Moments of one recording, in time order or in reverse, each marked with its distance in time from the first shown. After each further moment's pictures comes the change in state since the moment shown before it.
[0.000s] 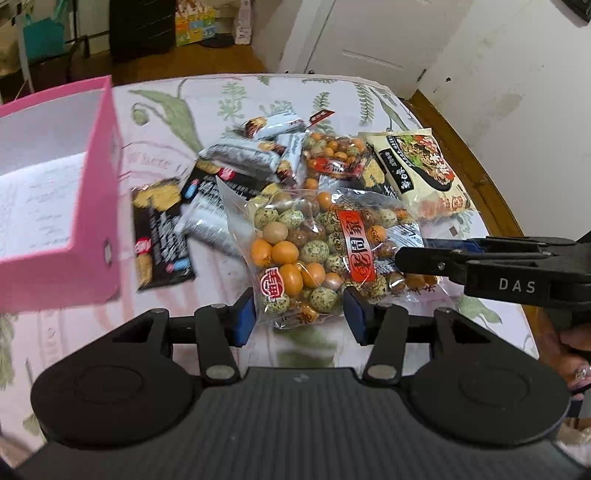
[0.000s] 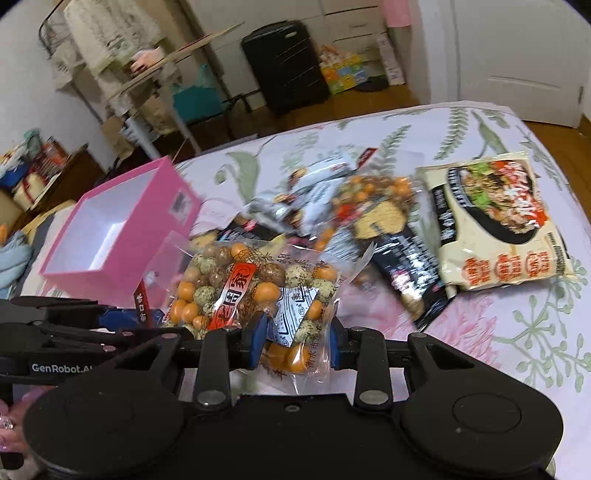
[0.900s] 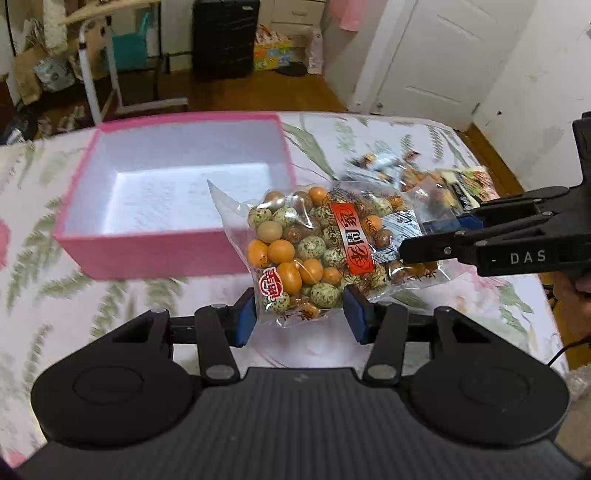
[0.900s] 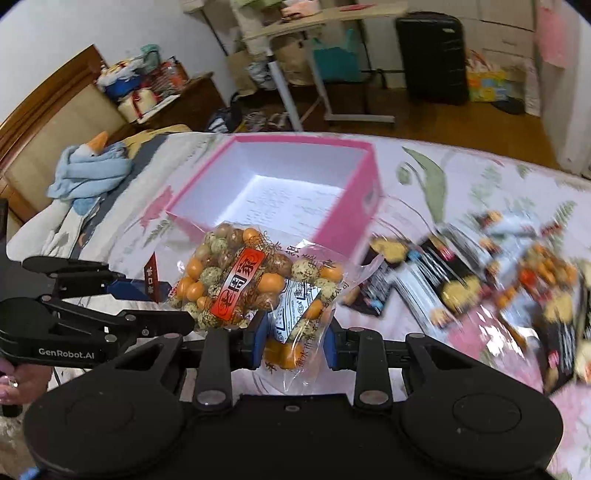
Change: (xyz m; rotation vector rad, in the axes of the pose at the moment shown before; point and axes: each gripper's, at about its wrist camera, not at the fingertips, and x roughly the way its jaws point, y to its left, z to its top) left arm -0.158 0.094 -0.033 -0.059 -0.095 0.199; right arm 0.006 0.167 0.045 -0.319 0.120 0.233
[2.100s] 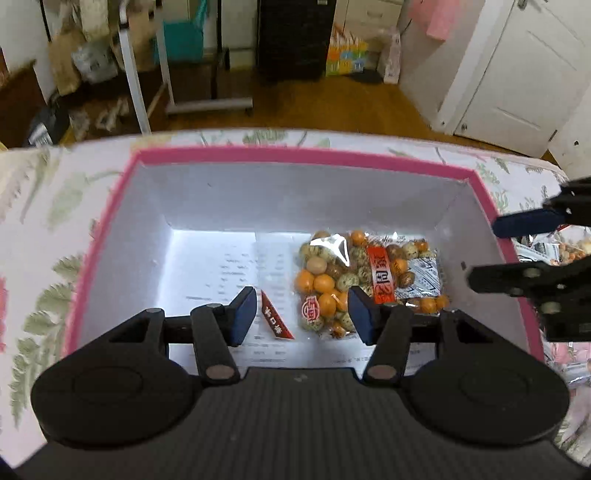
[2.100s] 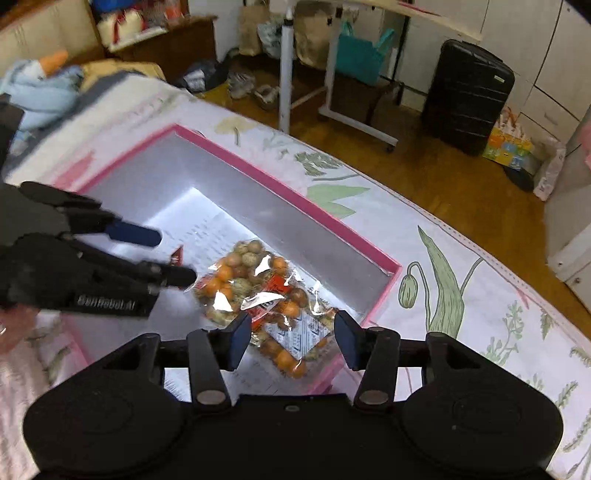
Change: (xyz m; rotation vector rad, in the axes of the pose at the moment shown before) left arm 0.164 0.130 0.094 -0.078 -0.023 0.149; right arm 0.145 -0.012 0.129 -0.278 0.094 -0.187
